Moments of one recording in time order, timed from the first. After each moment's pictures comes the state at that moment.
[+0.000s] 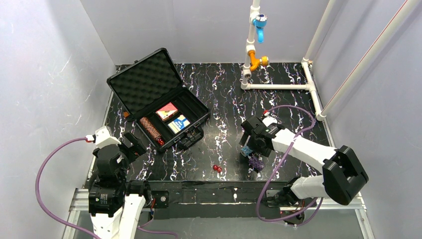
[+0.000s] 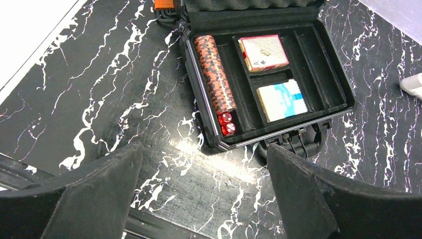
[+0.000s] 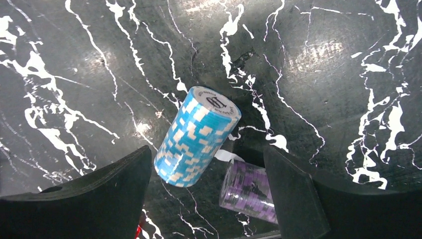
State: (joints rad) left arm -0.03 0.26 0.81 -1.00 -0.27 -0.45; right arm 0.75 1.29 0.79 -0.73 0.34 1.12
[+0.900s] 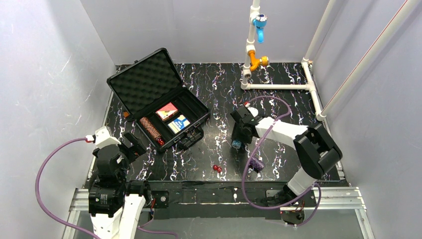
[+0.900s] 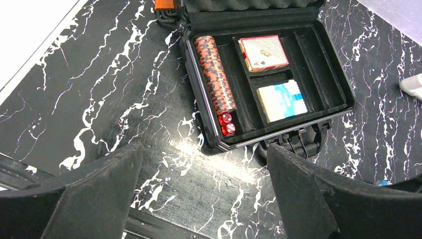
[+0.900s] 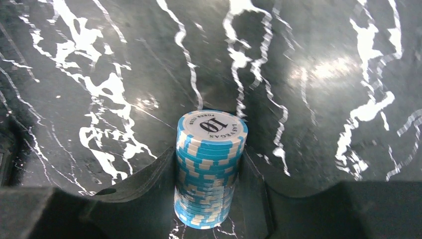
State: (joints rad) left arm -0.03 0.26 0.81 -1.00 -0.27 -0.45; right arm 0.71 1.59 0.90 -0.47 0.21 0.92
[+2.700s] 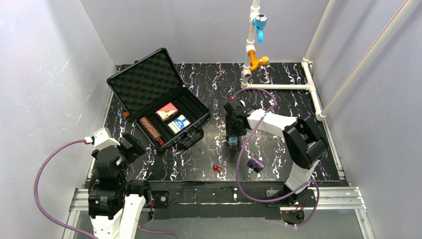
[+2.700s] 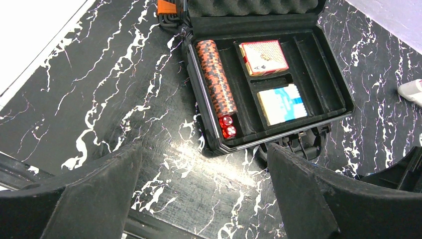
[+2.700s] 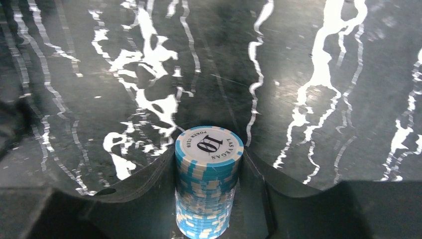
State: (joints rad) left arm -0.03 0.24 0.81 -1.00 -0.28 -0.45; right arm 0.71 1.77 1.12 -0.52 0.15 0.60
